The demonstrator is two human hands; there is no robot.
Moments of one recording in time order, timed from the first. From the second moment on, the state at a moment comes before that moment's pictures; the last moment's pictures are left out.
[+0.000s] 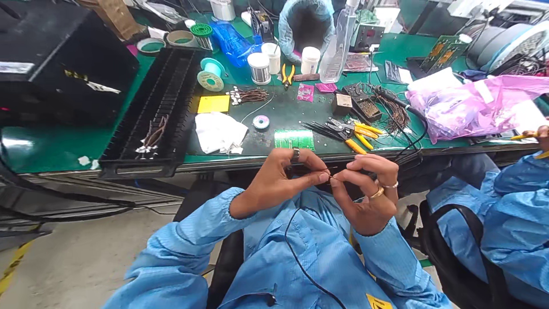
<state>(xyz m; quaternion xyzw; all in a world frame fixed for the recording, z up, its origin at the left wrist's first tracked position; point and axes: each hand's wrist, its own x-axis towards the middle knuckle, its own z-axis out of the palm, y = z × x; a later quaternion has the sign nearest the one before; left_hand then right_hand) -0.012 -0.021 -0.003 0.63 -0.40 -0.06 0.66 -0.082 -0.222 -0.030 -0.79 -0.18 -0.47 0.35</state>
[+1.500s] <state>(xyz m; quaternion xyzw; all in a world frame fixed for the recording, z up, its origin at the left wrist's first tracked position) -0.027 -0.014 0.004 0.69 -0.50 0.33 0.42 -0.102 -0.224 -0.016 -0.74 -0.23 -0.35 0.54</state>
